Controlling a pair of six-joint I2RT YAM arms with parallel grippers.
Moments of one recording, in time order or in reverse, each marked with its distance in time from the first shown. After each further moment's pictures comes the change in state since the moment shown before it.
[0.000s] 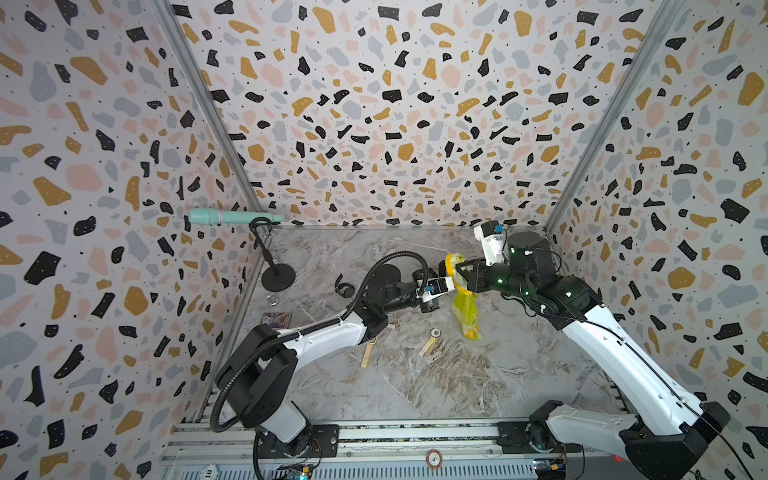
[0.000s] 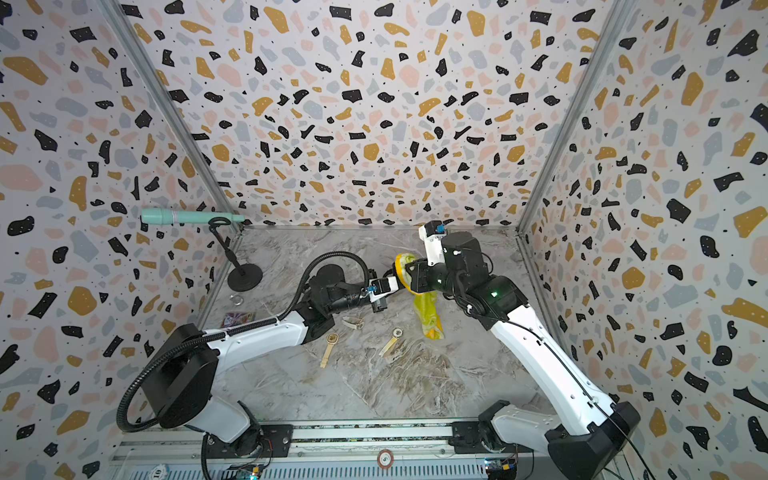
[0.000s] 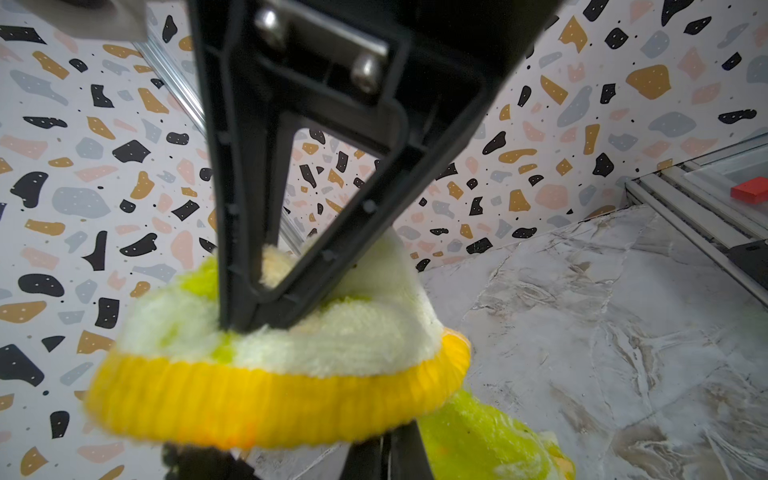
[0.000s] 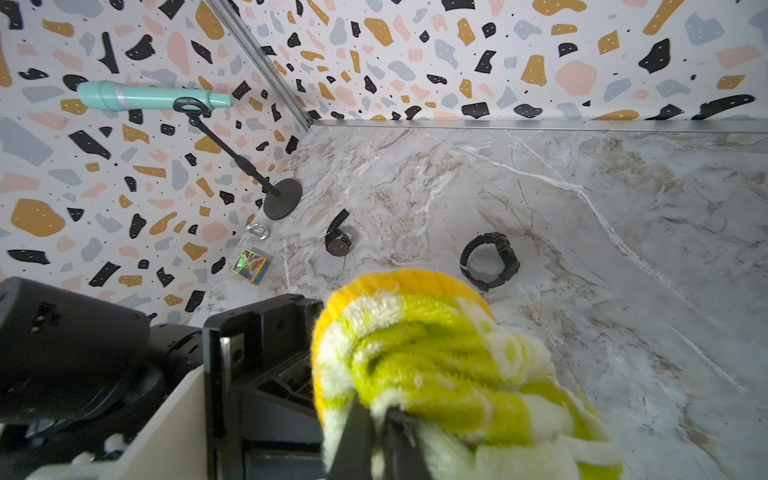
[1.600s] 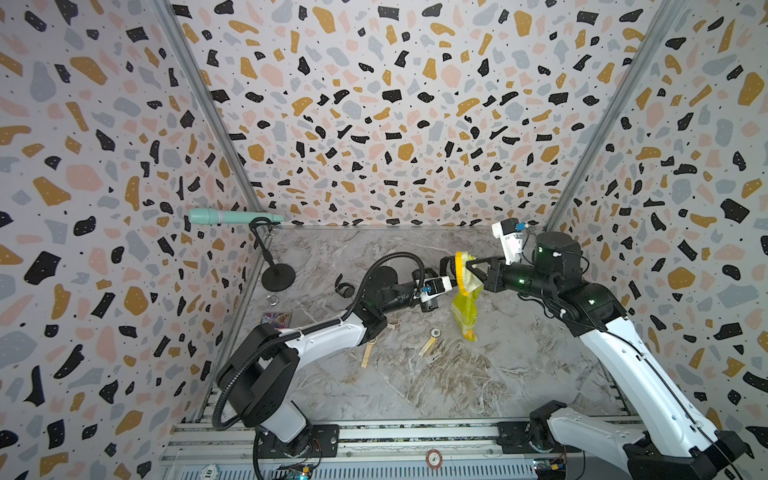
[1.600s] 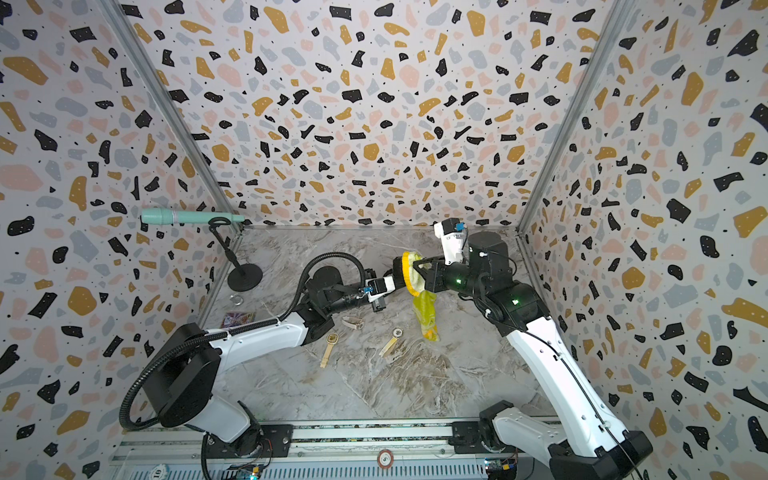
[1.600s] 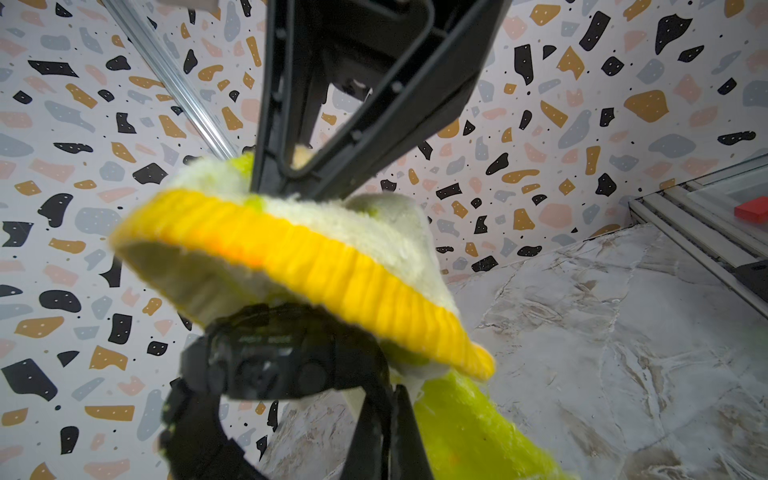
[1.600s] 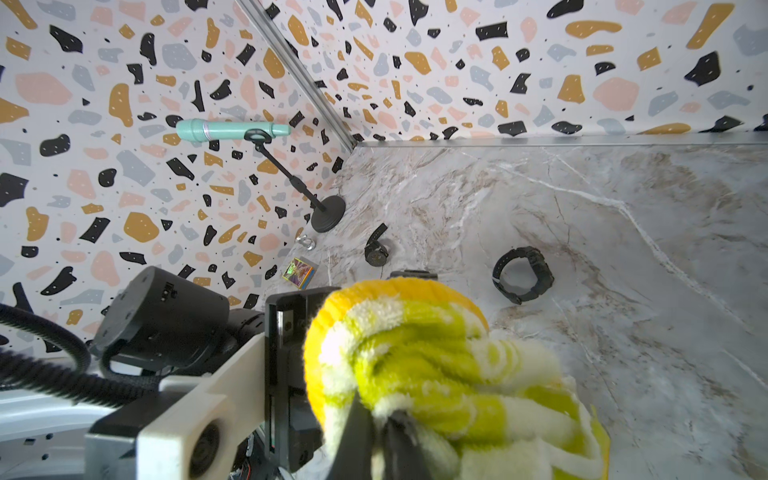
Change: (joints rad) left arm 0.006 0.006 -0.019 0.100 0.025 -0.026; right arm -0.132 -0.085 -0.039 0.040 -0.254 0.016
